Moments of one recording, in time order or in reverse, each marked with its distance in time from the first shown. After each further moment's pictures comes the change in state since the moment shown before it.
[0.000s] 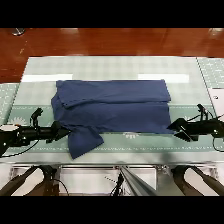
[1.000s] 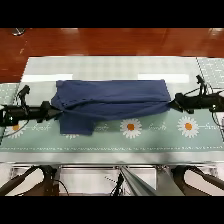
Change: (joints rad) left arm -0.011 -0.083 0.348 -0.007 -0.071 -0.025; right arm 0.150 -0.157 0.344 0.190 -0.048 -0.108
